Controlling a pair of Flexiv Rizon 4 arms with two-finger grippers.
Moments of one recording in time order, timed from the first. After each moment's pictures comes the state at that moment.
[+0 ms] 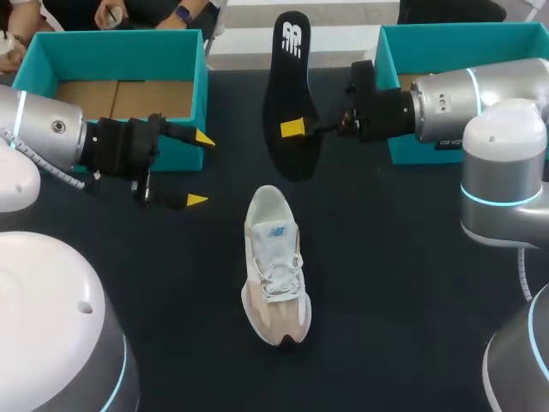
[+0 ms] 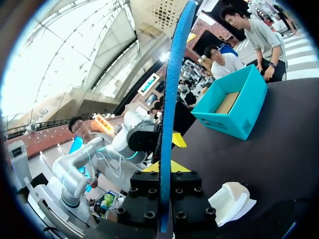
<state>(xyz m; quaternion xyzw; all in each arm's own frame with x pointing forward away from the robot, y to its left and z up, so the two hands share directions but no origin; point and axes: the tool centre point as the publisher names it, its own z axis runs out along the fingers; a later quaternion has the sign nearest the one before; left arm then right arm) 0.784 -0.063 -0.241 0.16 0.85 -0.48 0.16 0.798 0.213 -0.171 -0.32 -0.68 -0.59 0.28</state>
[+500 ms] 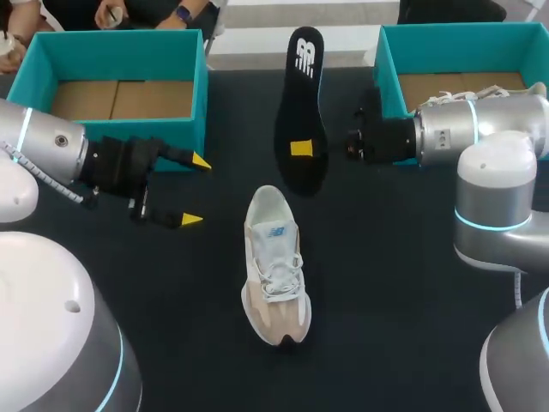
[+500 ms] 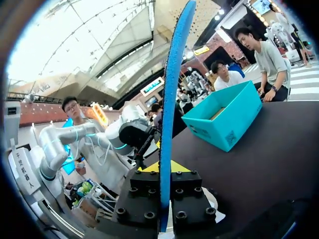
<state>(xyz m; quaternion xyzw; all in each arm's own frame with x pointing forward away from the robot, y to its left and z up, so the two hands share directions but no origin) 0.770 -0.053 -0.289 0.13 0.86 -0.49 0.10 0.819 0.198 -0.235 -0.26 -0.70 -0.63 0.19</state>
